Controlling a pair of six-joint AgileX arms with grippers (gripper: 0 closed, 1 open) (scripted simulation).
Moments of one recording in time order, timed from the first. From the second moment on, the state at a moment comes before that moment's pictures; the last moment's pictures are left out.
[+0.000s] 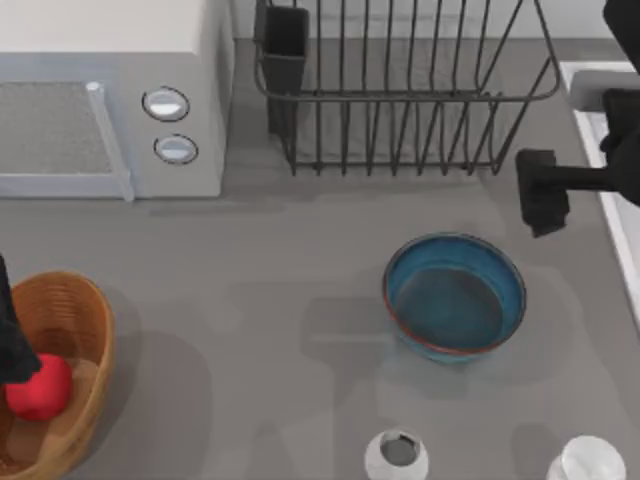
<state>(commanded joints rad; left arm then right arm) 0.00 0.00 0.00 0.00 0.00 0.00 0.34 1.61 1.32 -1.06 -0.01 0.35</state>
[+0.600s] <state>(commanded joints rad) 0.00 0.00 0.00 0.00 0.00 0.00 0.40 1.90 1.58 -1.25 0.00 0.41</state>
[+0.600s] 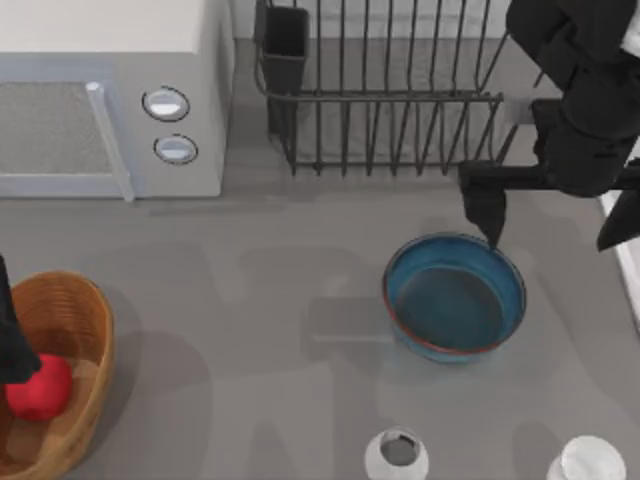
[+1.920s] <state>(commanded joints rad) 0.00 0.00 0.00 0.00 0.00 0.00 0.40 2.00 1.31 -0.87 0.00 0.42</state>
